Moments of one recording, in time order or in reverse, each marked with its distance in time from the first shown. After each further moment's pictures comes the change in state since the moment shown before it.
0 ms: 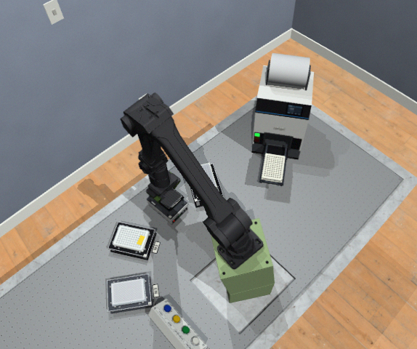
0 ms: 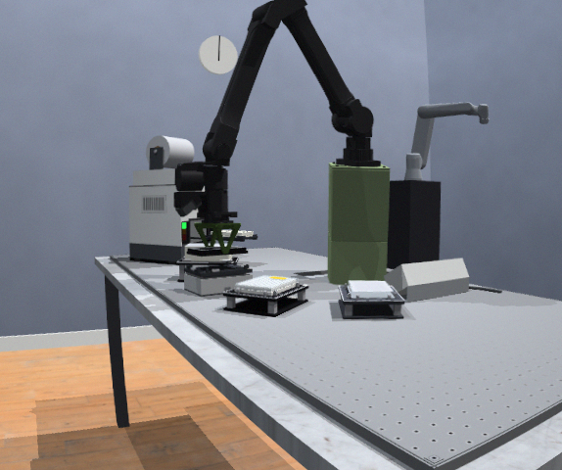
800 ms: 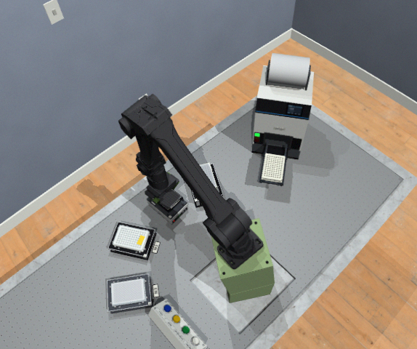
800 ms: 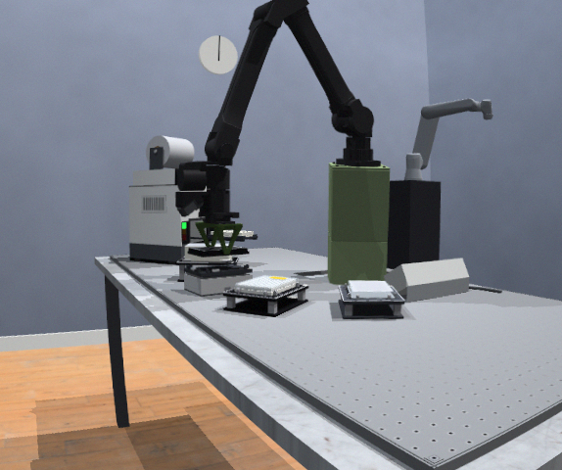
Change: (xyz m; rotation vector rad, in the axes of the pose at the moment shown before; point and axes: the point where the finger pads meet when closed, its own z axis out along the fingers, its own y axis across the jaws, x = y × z) arm 0.000 0.005 0.000 0.030 -0.001 -0.003
